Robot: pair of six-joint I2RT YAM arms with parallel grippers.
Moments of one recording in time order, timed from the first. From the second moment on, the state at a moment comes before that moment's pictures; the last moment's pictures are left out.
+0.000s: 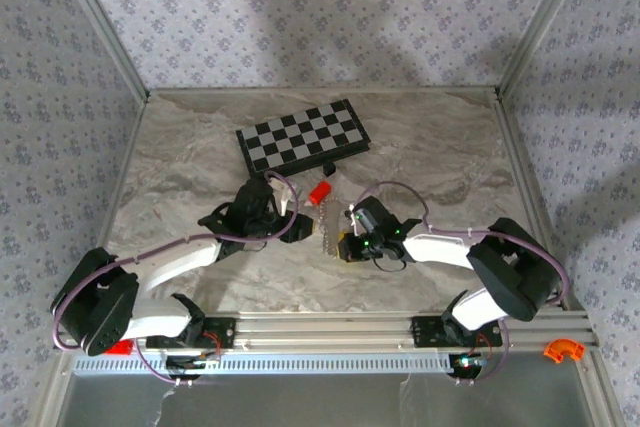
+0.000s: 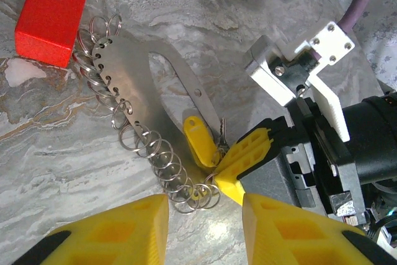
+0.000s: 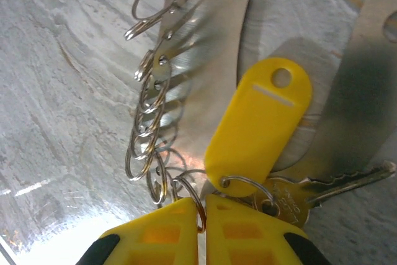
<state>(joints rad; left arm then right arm) -0.71 1.26 0.59 0.02 0.39 -0.50 0.77 1.48 0.58 -0.07 -0.30 0.61</state>
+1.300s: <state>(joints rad) -0.71 1.17 0.57 0.02 0.39 -0.50 0.83 1.26 0.61 -0.15 -0.25 0.51</state>
